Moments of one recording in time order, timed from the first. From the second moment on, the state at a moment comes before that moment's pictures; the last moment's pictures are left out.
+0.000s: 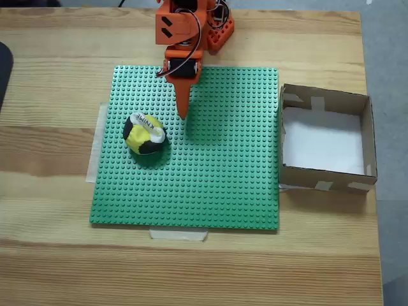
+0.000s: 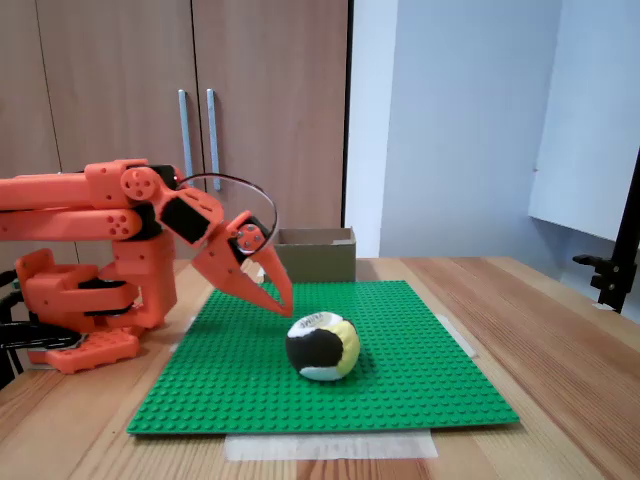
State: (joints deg) arm -0.9 184.1 181.5 43.5 -6.6
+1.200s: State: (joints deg) arm 0.3 178.9 173.4 48.1 -4.9
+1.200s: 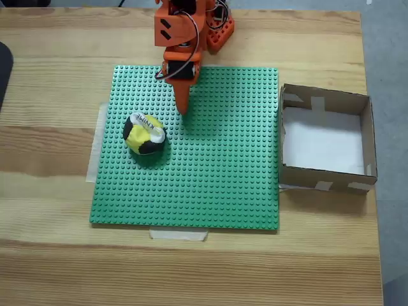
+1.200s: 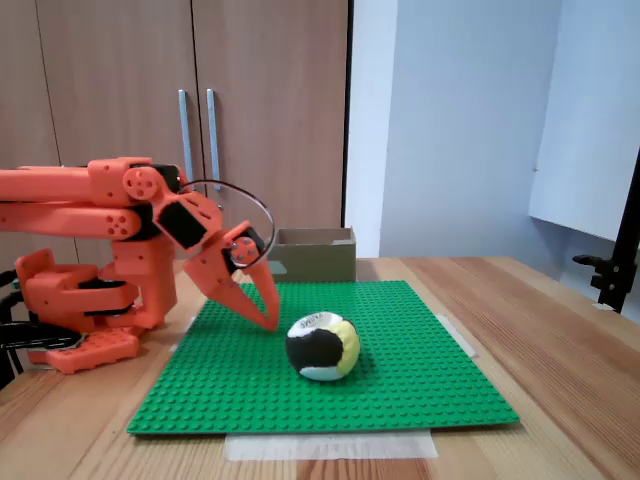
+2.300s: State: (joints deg) arm 10.1 126.7 116.8 70.4 3.0
